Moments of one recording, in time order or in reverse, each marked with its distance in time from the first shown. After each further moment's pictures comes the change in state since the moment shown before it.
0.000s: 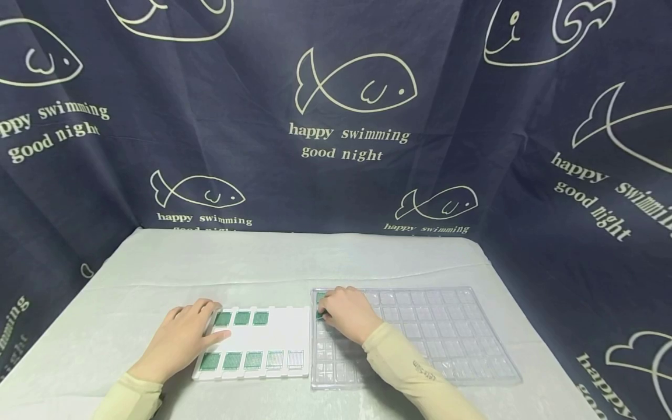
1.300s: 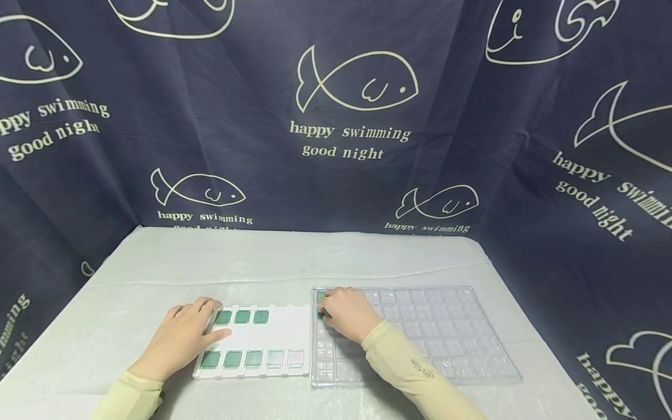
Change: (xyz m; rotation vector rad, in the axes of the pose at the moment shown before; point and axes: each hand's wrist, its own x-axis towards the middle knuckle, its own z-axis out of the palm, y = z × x) left_hand 0.000 -0.002 0.002 -0.011 -0.012 -0.005; right_hand -0.001 -0.001 0.001 0.037 -0.031 0.012
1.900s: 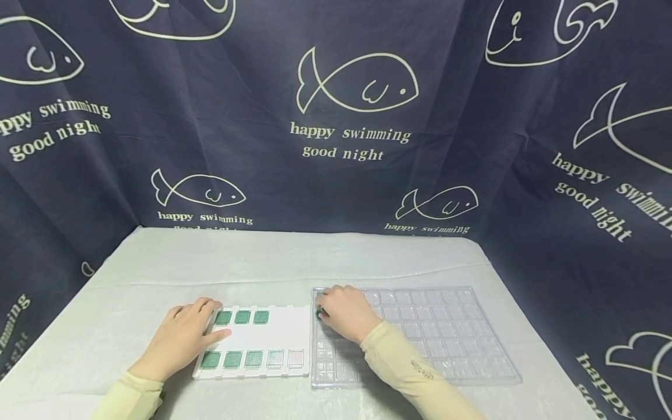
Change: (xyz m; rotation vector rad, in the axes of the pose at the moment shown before) left_hand 0.000 0.001 0.000 0.005 0.001 -0.002; right_hand 0.003 -0.004 -0.004 -0.027 0.047 -0.018
